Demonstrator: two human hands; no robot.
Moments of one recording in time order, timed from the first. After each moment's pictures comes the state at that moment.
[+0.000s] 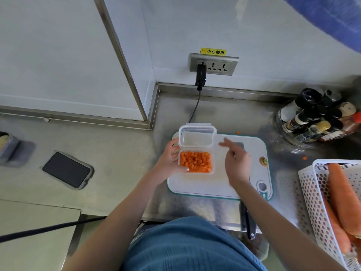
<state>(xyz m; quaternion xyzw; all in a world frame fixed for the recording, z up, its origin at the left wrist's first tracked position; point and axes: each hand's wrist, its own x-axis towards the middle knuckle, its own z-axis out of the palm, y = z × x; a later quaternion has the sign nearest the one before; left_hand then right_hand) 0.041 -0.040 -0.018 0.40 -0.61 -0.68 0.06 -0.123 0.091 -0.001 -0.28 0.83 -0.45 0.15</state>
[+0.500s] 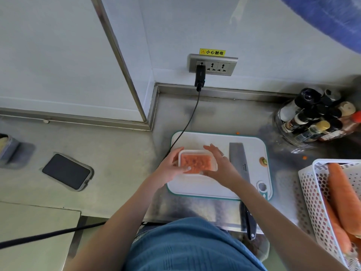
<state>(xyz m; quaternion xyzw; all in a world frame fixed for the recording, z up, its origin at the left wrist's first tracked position) 0.042 -0.033 -0.029 0.40 -0.59 -0.70 0.04 -0.125 0.090 -0.019 -0.44 0.78 -0.24 0.38</state>
